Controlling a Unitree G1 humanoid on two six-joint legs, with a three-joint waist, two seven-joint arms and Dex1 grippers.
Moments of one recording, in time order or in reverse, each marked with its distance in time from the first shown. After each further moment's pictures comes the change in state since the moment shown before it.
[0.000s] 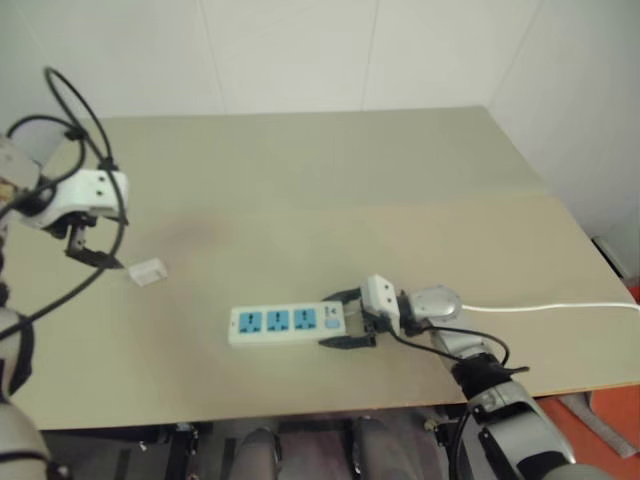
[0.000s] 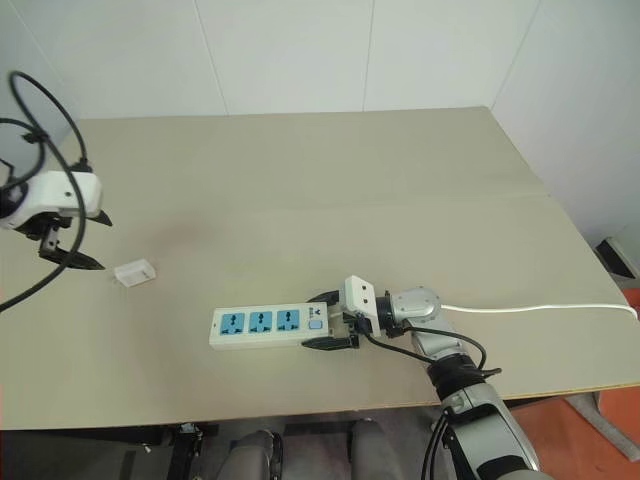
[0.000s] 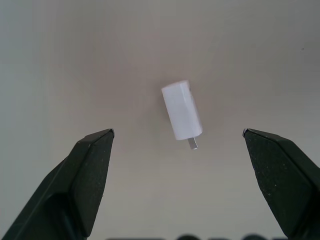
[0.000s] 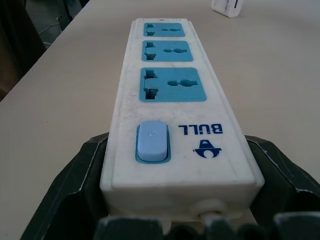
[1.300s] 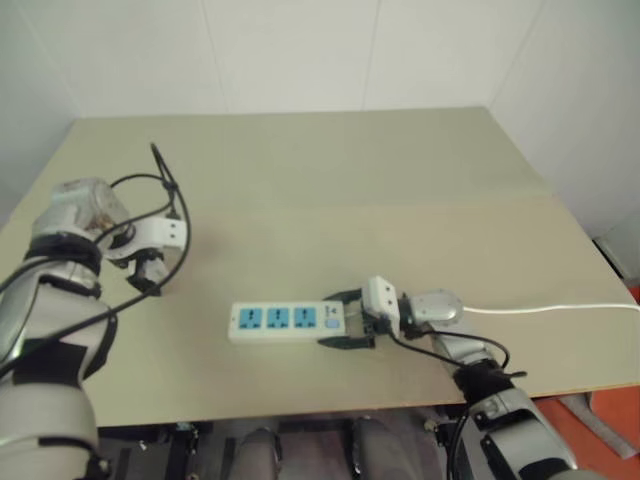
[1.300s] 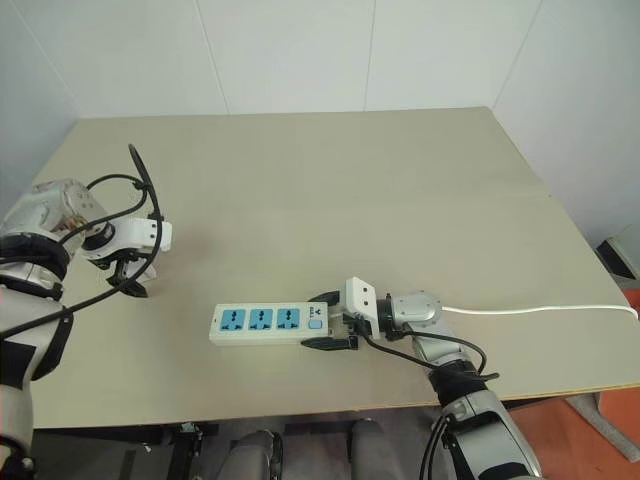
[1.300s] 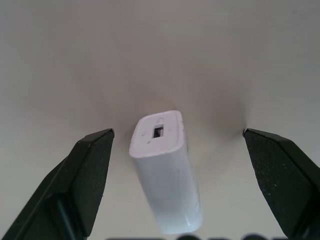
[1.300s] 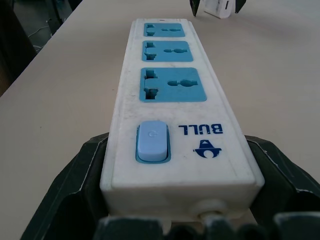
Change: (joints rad) left arm 0.020 -0.236 -0.064 0.182 0.216 0.139 0.186; right arm 0.043 0.006 -0.002 -0.061 -0.001 0.026 -0.049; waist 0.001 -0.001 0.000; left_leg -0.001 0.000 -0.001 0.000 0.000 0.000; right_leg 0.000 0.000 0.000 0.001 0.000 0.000
